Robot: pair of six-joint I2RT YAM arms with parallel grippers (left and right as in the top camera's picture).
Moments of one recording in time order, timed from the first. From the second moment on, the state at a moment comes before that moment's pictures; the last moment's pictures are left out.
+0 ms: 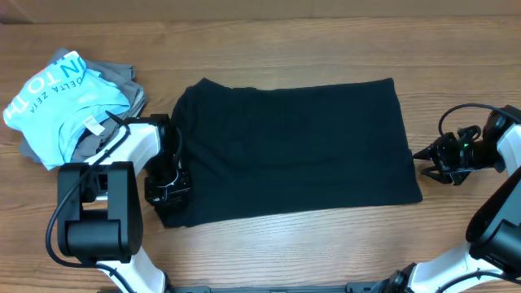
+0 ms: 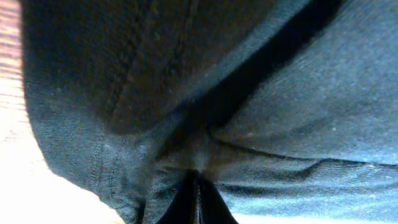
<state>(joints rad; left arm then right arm) -0.01 1.88 1.07 -1.14 0.10 -0.24 -0.56 1.86 1.23 -1.08 -0.48 0.27</state>
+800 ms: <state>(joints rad) -0.01 1.88 1.62 -1.35 0.14 -0.18 -0.55 1.84 1.02 -0.93 -0.39 0.45</state>
